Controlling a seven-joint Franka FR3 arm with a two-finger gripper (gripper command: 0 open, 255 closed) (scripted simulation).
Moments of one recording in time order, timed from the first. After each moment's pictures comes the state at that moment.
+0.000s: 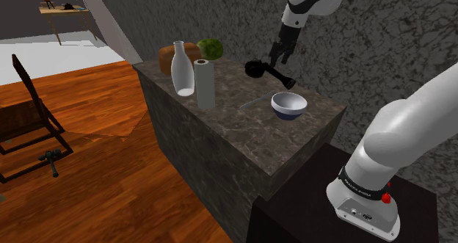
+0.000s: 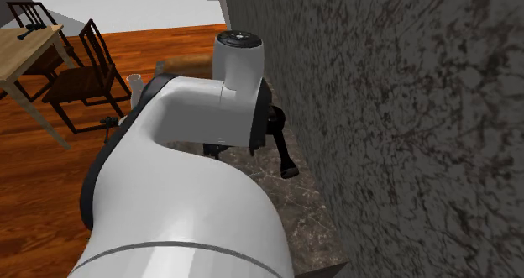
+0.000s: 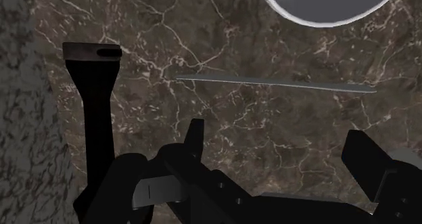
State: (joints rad) arm -0.08 -0.39 -0.27 -2.28 0.02 2.02 -0.28
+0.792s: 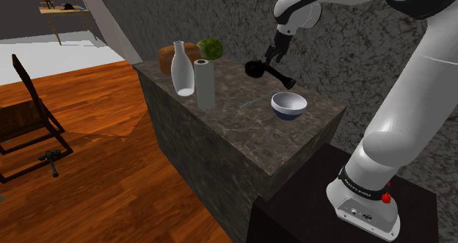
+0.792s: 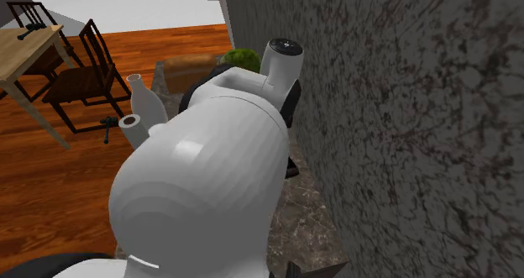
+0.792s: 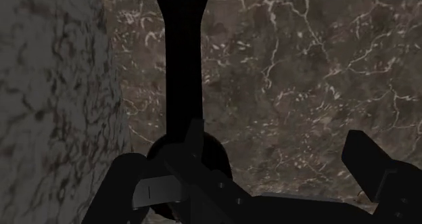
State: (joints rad) arm -0.11 0.00 -0.41 -2.04 0.20 2.22 -0.52
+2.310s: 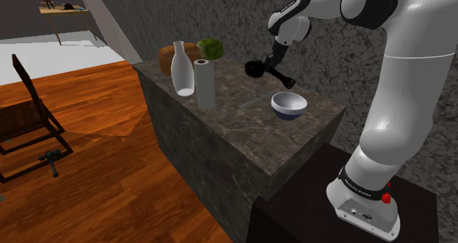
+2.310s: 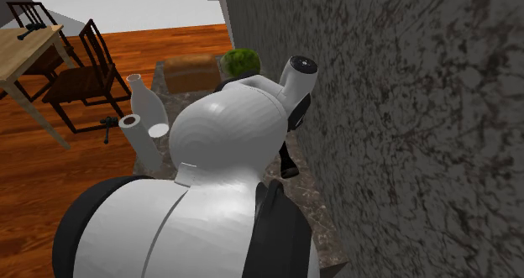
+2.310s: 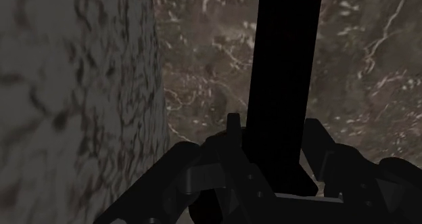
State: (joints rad) arm -0.18 0.26 -0.42 -1.89 0.40 2.33 -0.71
